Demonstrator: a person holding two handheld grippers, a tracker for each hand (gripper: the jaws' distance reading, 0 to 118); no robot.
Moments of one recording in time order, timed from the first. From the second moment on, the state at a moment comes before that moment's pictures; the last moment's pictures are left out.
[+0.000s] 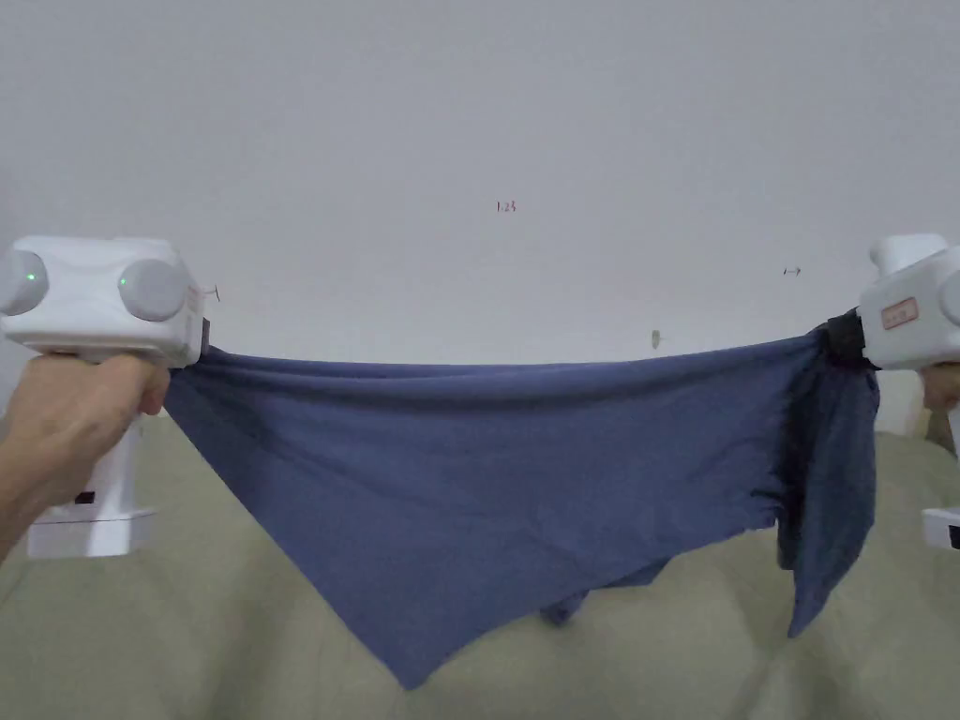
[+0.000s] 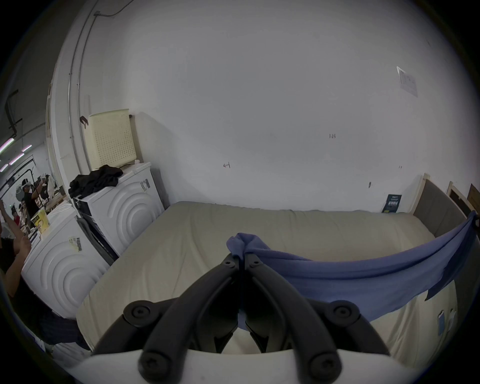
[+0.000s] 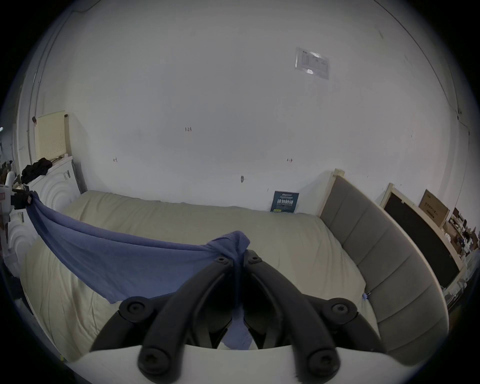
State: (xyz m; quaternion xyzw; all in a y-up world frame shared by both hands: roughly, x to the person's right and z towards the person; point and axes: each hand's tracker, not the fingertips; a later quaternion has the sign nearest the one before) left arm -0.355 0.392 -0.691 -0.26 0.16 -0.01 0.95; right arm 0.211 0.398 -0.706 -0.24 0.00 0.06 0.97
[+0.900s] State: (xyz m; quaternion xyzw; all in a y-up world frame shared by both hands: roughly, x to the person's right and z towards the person) left arm -0.383 0.141 -0.451 -0.44 0.09 0.02 0.89; right arm 0.226 0.139 -0.440 -0.41 0.05 0.03 0.91
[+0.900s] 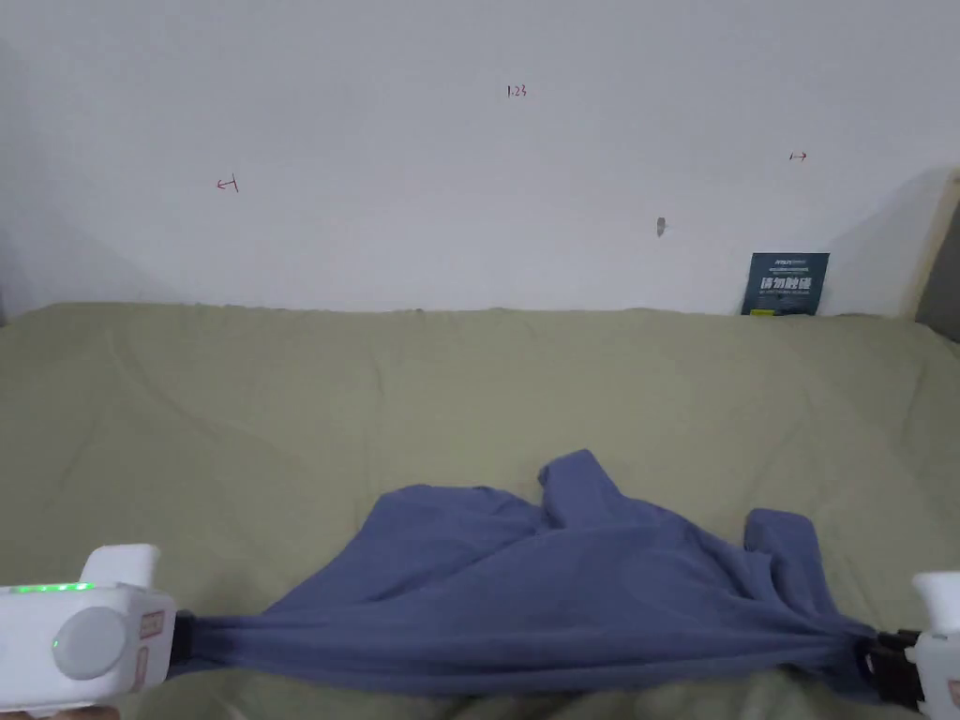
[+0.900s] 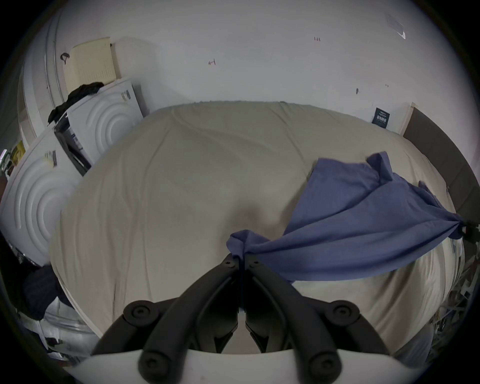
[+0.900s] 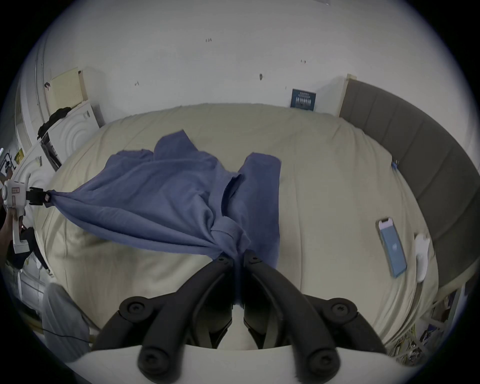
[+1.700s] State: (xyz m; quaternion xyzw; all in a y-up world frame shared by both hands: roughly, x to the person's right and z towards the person) left arm -0.387 0.133 -0.366 -0.44 0.07 0.07 0.89; right arm 0.215 0.135 -0.357 -0.39 0.02 -0.01 0.92
